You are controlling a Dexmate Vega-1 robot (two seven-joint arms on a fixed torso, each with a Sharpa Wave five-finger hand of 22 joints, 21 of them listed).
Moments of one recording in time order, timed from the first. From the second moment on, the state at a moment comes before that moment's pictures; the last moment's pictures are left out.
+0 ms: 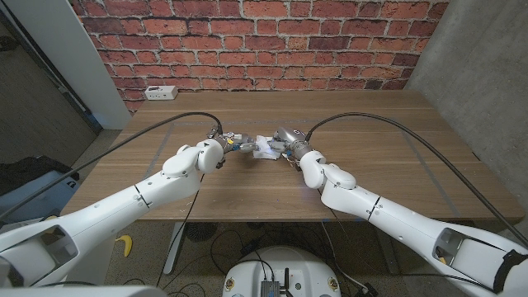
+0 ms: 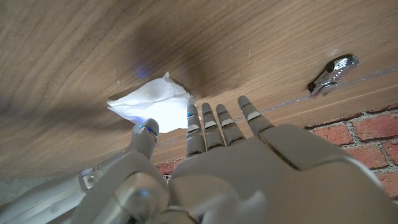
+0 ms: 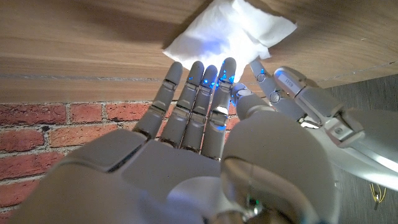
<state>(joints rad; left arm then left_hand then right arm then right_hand) 0.69 0.82 0.80 -1.92 0.61 0.52 -0.27 0.11 0.10 0.63 -0.08 0.17 0.34 -0.01 0.18 0.18 0.29 -0.04 0.19 0.20 0.17 -0.04 0.17 0.17 0.08 0.06 0.33 0.19 -0.68 -0.49 -0.93 -1.68 -0.49 -0.42 -0.21 0.82 0.15 0.47 -0.14 0.24 1.04 0.04 0.33 0.27 0.78 0.03 0.45 0.38 0.73 -0.07 0.34 0.63 0.44 0.04 0.74 0.19</state>
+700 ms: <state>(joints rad) 0.84 0.81 0.68 -1.94 0.59 0.41 0.10 0.11 0.11 0.68 -0.04 0.17 0.38 -0.01 0.19 0.18 0.35 0.00 0.22 0.20 0.28 -0.03 0.20 0.17 0.16 0.12 0.34 0.19 -0.76 -0.48 -0.81 -1.69 -0.40 -0.29 -0.38 0.80 0.14 0.48 -0.14 0.24 0.87 0.00 0.24 0.24 0.60 0.03 0.33 0.35 0.63 -0.06 0.28 0.59 0.39 0.03 0.75 0.19</state>
